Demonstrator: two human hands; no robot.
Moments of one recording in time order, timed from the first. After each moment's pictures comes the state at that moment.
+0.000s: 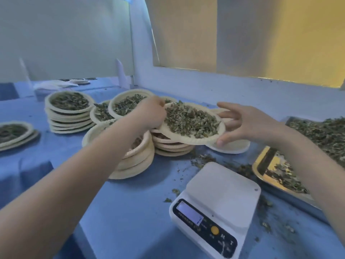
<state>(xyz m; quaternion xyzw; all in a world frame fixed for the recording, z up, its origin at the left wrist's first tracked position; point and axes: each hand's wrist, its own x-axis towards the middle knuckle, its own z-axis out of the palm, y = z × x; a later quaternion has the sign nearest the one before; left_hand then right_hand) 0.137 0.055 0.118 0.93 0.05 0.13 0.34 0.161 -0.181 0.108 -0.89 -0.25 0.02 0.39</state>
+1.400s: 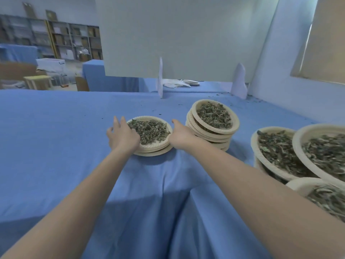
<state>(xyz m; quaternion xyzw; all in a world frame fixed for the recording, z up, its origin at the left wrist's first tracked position) 0.107 0.521 0.005 0.79 0.49 0.28 0.24 0.209 0.408 0.042 -0.87 -0.39 0.14 0.27</state>
